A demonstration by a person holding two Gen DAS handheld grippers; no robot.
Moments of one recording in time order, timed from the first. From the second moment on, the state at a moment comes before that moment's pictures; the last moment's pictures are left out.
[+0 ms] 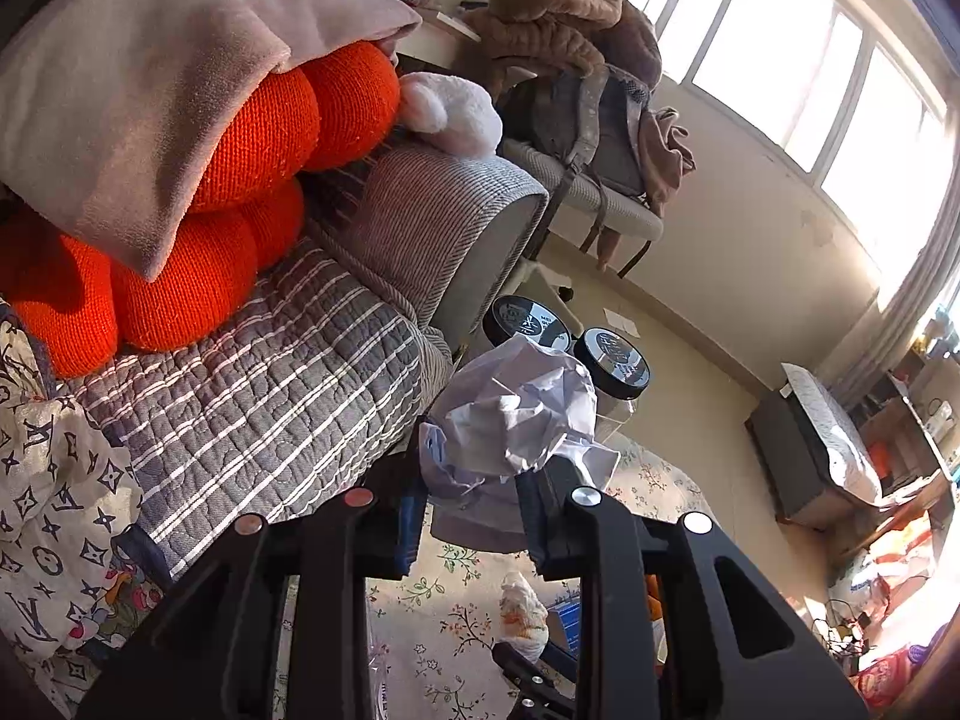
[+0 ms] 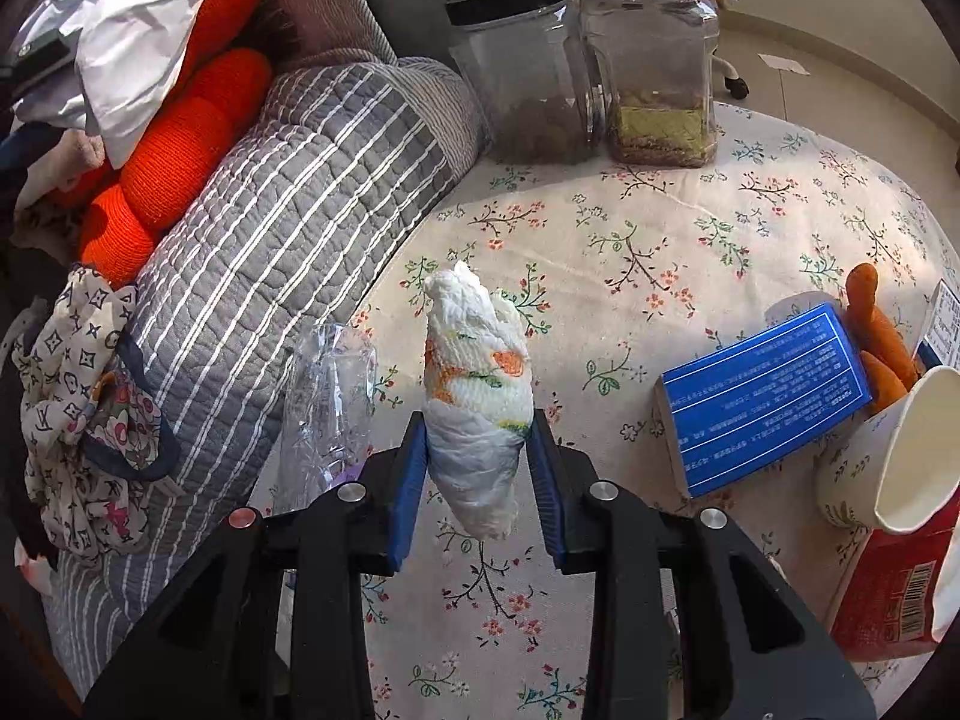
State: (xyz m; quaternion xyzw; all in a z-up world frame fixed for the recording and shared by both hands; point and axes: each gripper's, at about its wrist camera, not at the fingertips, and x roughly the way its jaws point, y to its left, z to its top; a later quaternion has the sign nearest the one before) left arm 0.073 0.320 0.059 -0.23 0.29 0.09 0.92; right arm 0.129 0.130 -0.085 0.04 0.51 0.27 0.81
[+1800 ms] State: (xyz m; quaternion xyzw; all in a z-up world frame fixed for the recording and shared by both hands) left arm 0.117 -0.028 0.048 -0.07 0.34 -0.10 0.93; right arm 0.093 -0.349 0.009 0.11 0.35 -0.09 0.93
